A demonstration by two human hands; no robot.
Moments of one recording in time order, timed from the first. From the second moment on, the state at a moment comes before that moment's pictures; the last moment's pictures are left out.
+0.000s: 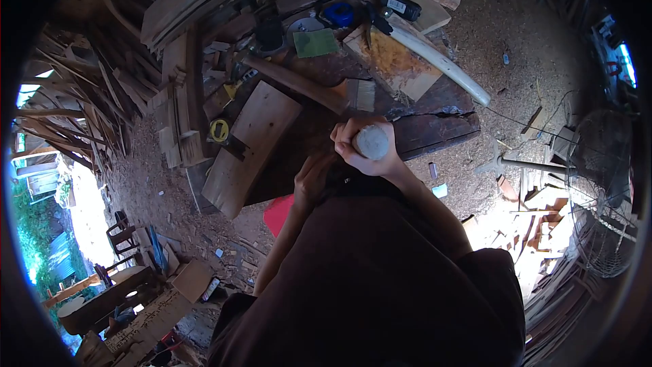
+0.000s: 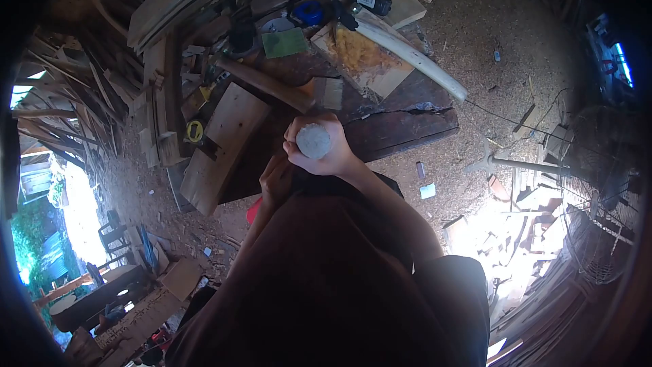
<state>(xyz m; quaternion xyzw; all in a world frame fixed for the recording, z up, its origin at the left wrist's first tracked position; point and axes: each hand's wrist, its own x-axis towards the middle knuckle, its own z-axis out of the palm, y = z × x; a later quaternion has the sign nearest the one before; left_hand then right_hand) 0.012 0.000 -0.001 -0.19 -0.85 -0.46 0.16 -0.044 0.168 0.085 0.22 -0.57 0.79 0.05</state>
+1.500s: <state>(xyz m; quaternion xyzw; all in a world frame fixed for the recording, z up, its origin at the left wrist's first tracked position) -0.014 0.010 0.011 -0.19 -0.86 -0.46 0.14 -0.041 0.172 0.072 0.01 -0.47 0.87 0.13</state>
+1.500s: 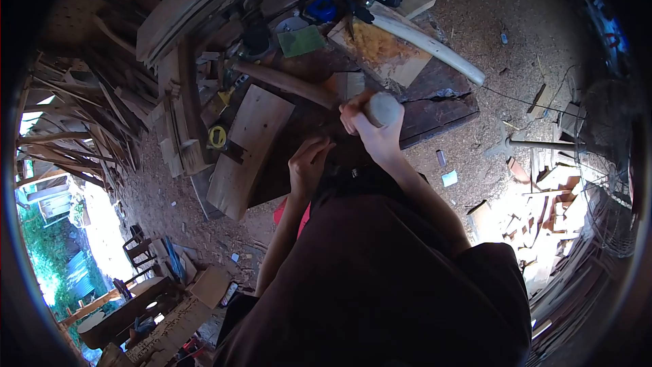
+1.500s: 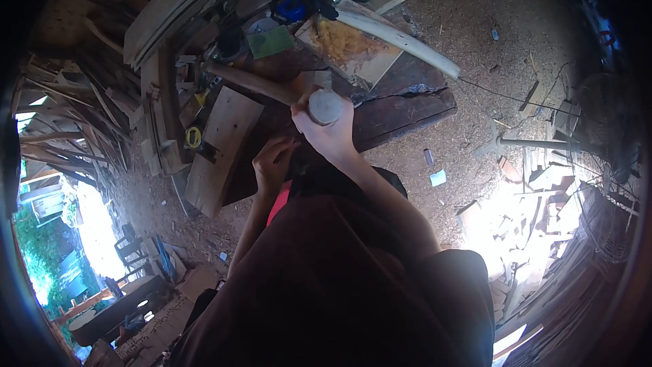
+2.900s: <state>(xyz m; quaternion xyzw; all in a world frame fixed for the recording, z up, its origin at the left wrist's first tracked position) -0.010 0.015 0.005 -0.18 -0.85 -0.46 0.18 -0.049 0.165 0.069 0.03 -0.56 0.82 0.14</state>
